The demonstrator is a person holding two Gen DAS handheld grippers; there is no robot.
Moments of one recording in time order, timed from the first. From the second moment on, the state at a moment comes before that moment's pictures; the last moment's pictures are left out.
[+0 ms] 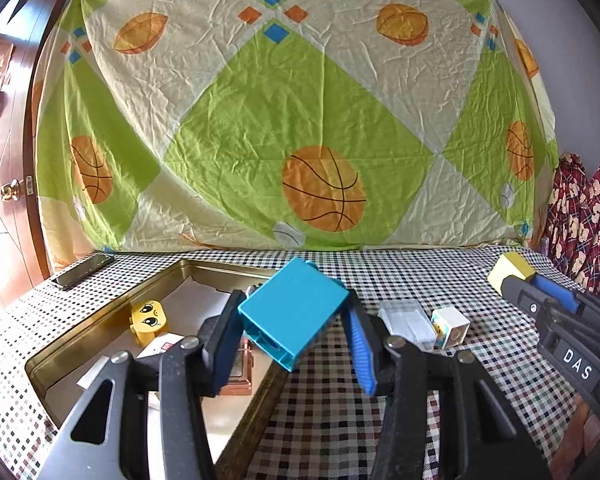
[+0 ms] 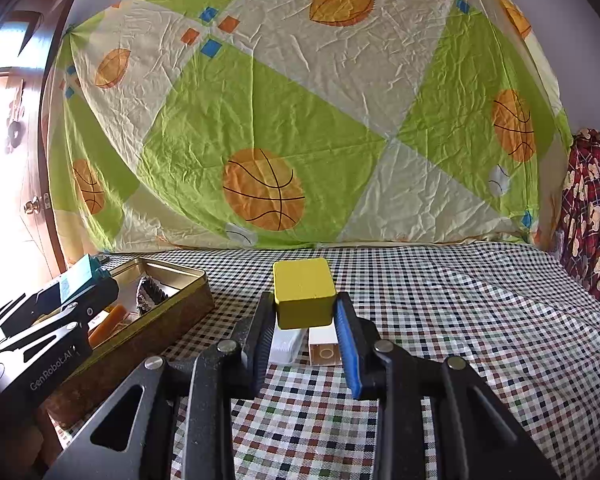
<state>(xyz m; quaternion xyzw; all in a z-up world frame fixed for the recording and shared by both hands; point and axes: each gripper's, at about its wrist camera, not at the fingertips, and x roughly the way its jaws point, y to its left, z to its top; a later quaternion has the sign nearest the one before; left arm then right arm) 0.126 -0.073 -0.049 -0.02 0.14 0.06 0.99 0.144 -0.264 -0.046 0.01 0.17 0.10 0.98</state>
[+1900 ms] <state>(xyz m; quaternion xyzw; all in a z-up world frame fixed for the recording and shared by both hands) 0.087 0.007 -0.040 -0.06 0.07 0.10 0.99 0.138 -0.173 -0.045 -0.01 0.14 0.19 0.97</state>
